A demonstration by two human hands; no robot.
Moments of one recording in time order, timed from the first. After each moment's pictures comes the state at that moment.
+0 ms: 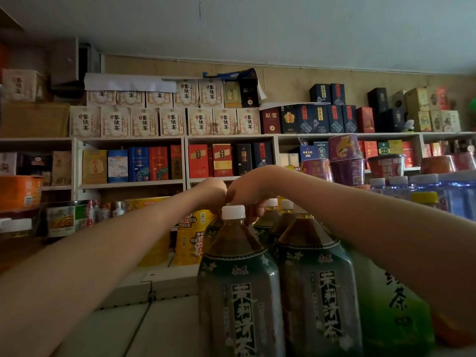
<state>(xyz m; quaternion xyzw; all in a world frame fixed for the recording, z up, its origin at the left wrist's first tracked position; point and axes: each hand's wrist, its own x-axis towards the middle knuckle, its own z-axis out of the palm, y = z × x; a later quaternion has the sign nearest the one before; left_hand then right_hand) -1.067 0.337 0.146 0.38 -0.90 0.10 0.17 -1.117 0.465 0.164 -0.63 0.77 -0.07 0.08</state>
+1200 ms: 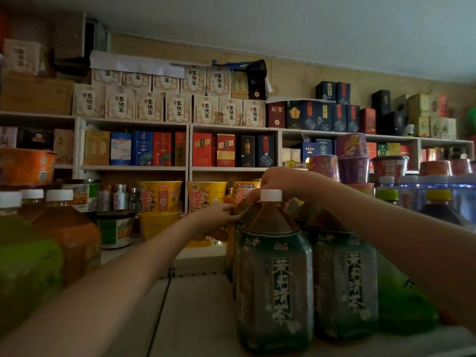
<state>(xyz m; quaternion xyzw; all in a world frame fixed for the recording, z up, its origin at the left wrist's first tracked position) -1.004 0.323 0.066 0.24 -0.86 -0.41 0.20 -1.128 0.459 0.141 -0.61 0.76 -0.22 -0.03</state>
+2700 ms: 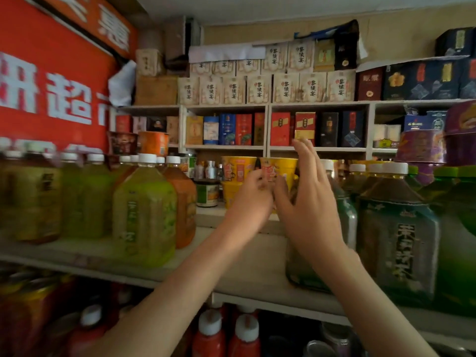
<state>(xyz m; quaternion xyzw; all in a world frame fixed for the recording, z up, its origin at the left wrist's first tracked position) -0.918 0.493 0.035 0.27 -0.70 -0.38 0.54 -1.004 0.540 0.023 -0.61 0.47 -0.57 -0.29</state>
